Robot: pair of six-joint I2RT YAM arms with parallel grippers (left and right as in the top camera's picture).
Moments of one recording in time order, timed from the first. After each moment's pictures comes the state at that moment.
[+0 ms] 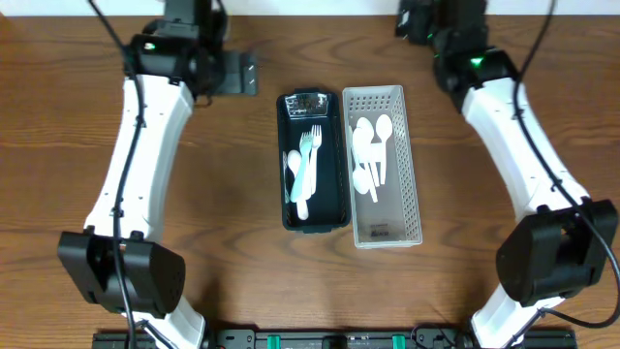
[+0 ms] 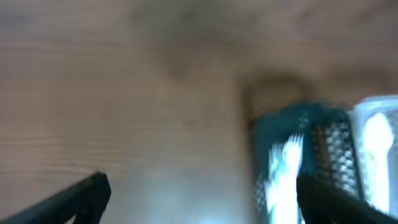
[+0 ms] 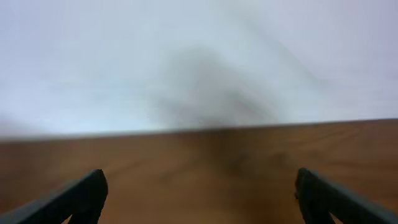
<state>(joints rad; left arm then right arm) -0.16 1.81 1.84 -0.98 0.02 -0.11 0.19 1.87 1.69 -0.26 0.24 0.16</state>
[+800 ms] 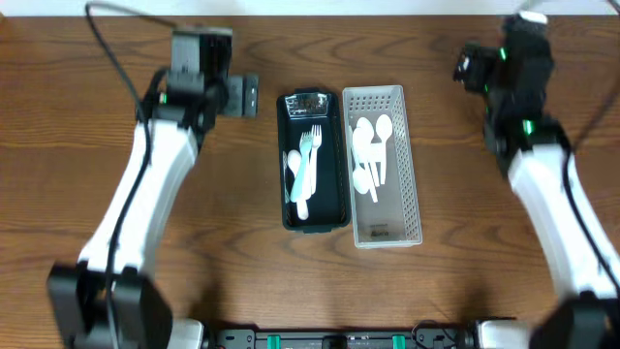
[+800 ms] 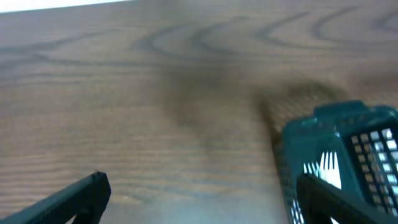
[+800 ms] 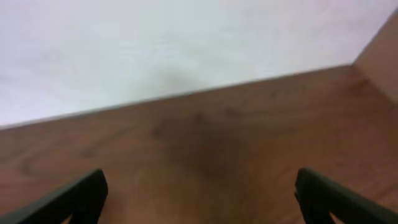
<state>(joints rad) -0.15 1.57 1.31 -0.53 -0.04 -0.02 0.06 1.46 1.12 -0.09 0.29 0.17</state>
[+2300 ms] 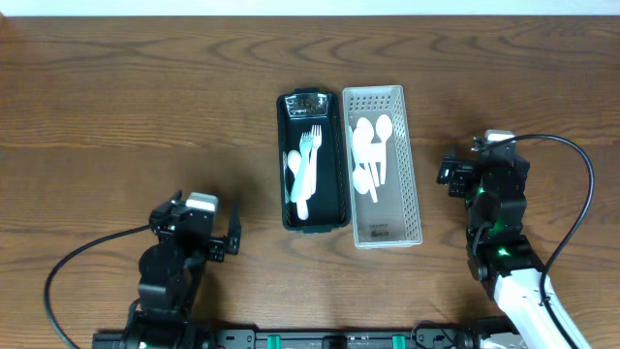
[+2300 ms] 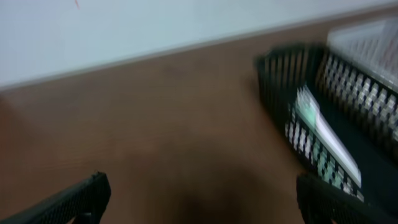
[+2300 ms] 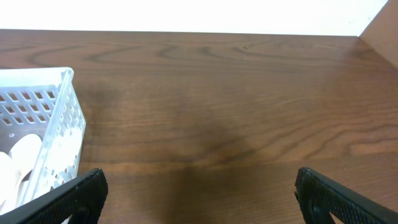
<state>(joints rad) -0.17 0.29 0.27 -0.36 -0.04 0.13 0.13 1.04 0.40 0.24 0.28 0.04</state>
